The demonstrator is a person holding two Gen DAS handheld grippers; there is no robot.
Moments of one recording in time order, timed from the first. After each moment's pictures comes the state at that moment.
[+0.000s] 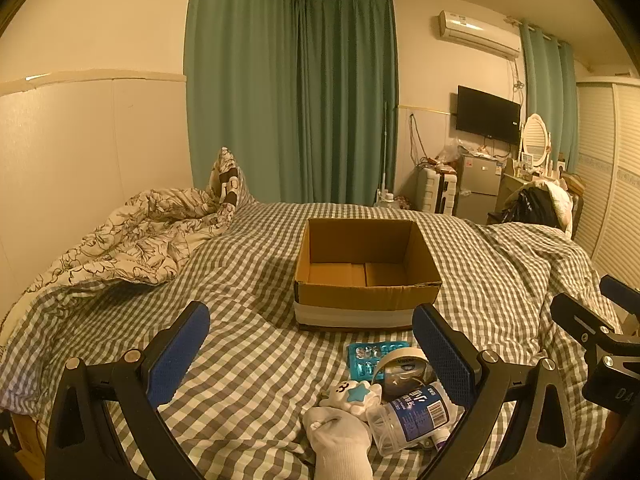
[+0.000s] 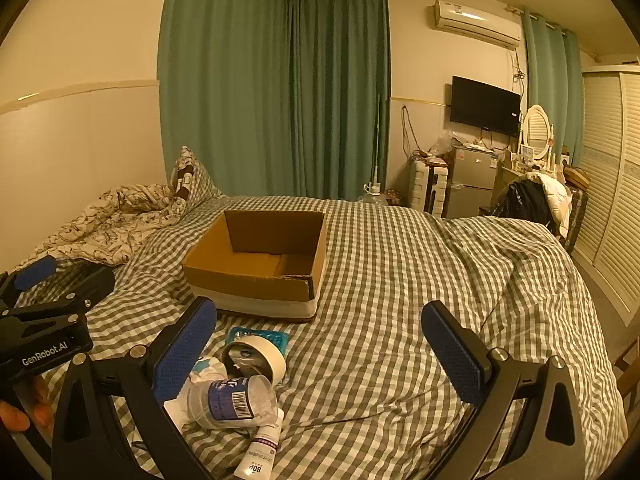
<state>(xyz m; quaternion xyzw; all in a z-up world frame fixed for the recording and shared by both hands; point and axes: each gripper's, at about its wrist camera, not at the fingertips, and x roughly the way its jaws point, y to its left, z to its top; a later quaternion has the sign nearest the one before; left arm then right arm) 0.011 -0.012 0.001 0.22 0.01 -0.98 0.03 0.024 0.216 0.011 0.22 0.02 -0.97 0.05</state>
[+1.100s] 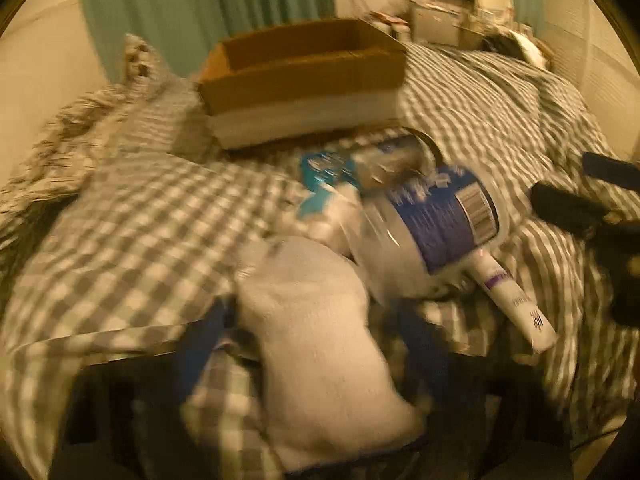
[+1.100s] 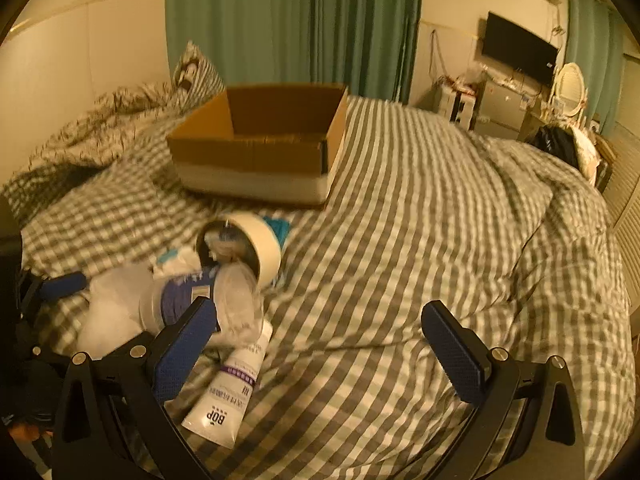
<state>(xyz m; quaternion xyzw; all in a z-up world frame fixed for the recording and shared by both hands) -0.020 0.028 -0.154 0.45 -0.09 -0.89 -0.06 -0.016 0.210 -0.104 0.38 0.05 -0.92 0.08</state>
